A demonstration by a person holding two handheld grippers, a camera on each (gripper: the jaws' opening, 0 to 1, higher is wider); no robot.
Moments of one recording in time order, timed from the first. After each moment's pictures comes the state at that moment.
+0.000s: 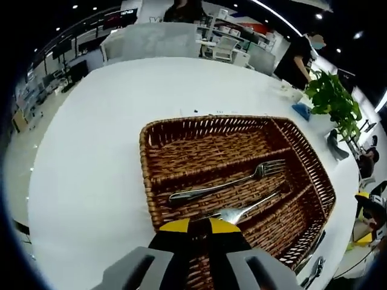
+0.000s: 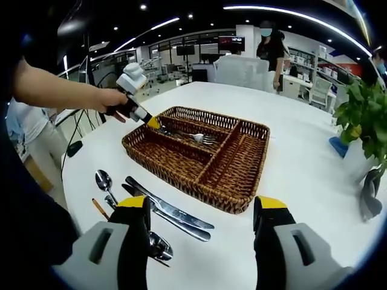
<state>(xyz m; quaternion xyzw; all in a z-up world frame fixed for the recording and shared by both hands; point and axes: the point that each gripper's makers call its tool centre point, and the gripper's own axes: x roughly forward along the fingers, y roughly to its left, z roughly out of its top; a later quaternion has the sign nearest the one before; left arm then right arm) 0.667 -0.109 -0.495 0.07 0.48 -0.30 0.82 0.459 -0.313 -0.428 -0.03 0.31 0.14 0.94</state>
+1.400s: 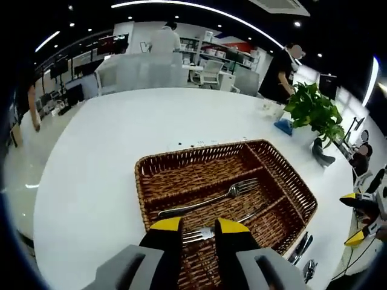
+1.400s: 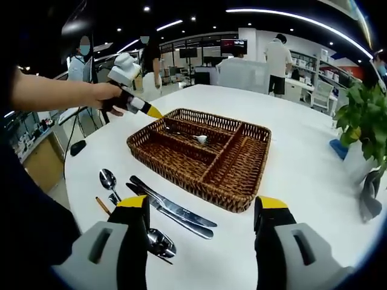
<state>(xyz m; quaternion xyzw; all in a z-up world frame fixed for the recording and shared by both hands) 0.658 -0.120 -0.436 0.04 0.38 -0.34 0.86 0.450 -0.309 -0.424 -0.04 0.30 0.15 0.94</state>
